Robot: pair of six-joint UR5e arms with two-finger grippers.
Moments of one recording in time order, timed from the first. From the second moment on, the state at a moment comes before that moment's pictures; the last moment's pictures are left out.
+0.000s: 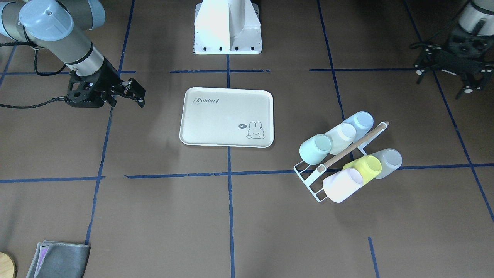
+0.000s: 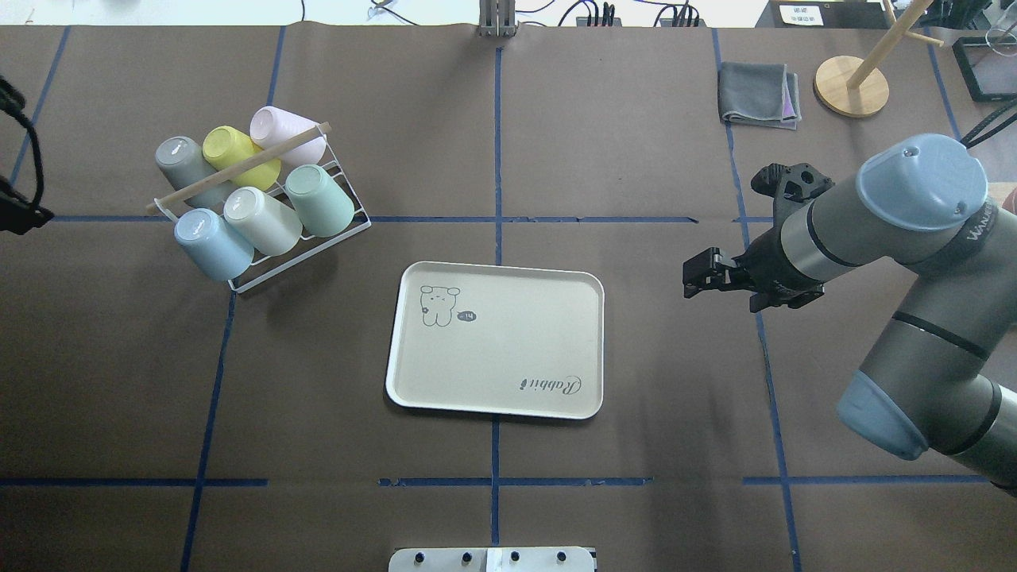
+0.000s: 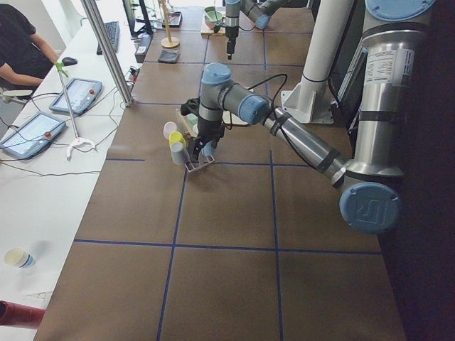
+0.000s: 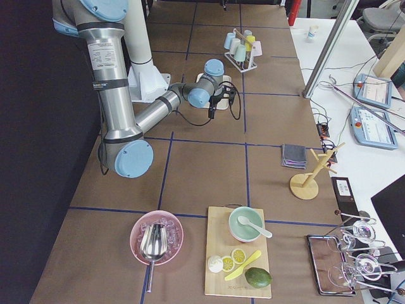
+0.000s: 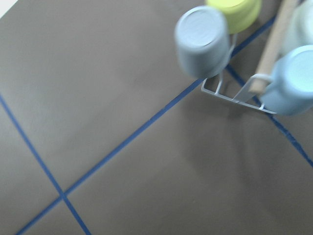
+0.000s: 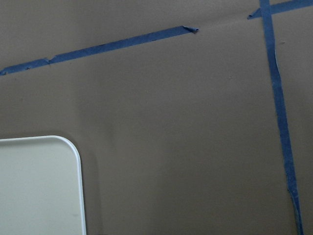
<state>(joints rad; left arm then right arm) -1.07 -1.76 -2.18 -1.32 -2.01 0.06 0.73 -1.38 1.96 -1.31 2.11 1.27</state>
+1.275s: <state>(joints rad) -0.57 -2.21 -2.03 -1.01 -1.34 0.11 0.97 -1.53 1.97 -1.31 2.21 1.01</state>
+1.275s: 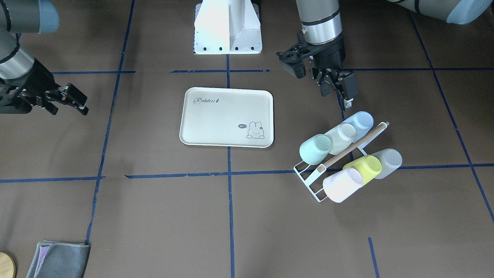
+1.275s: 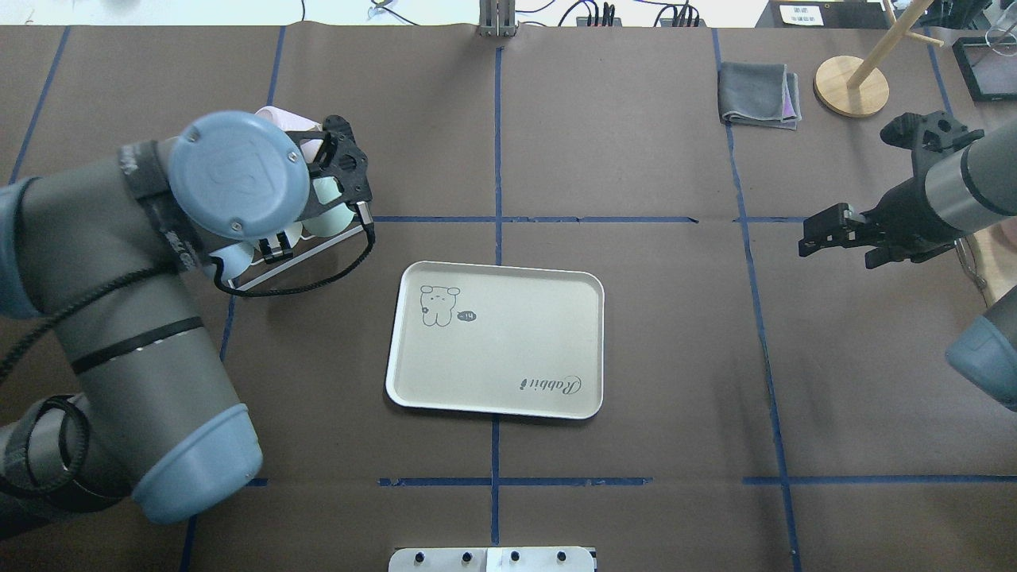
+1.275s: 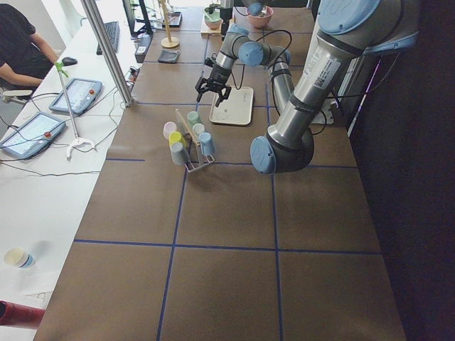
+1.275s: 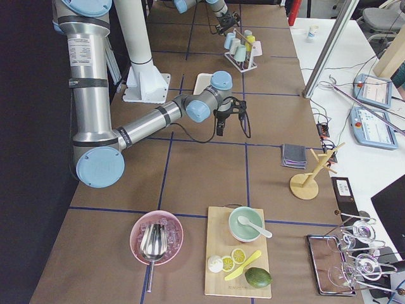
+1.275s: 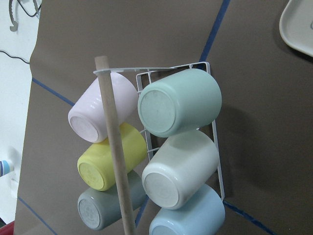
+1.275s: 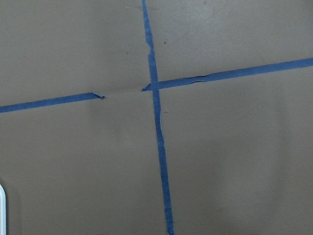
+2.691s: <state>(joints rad) -0.40 -2.54 -1.38 -0.74 -0.84 0.54 1.03 -1.65 2.02 -1.30 2.23 0.95</state>
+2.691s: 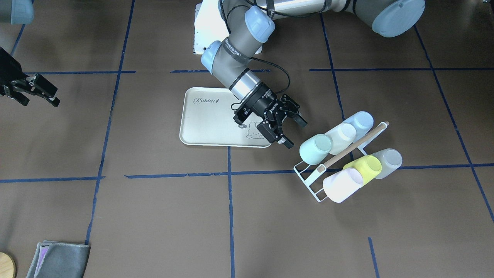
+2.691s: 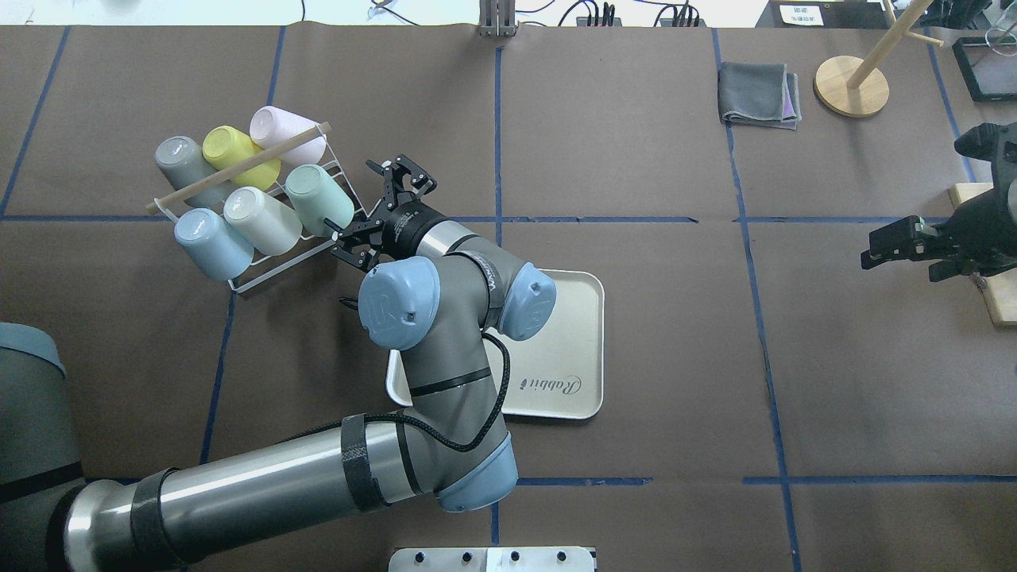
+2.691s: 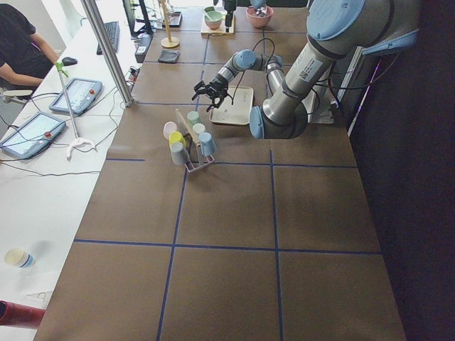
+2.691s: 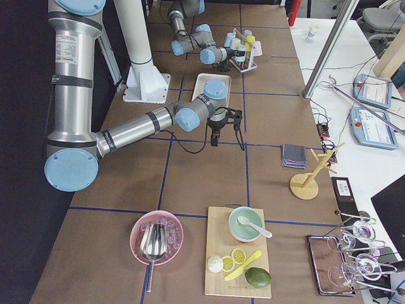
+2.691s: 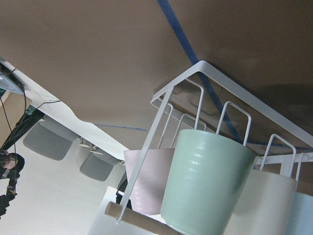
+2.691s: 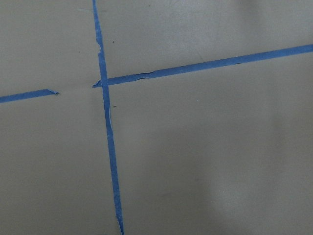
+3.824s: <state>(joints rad) -0.35 -2.51 -1.25 -0.74 -0.76 0.51 1.09 -1.67 2.04 -1.31 2.29 0.95</state>
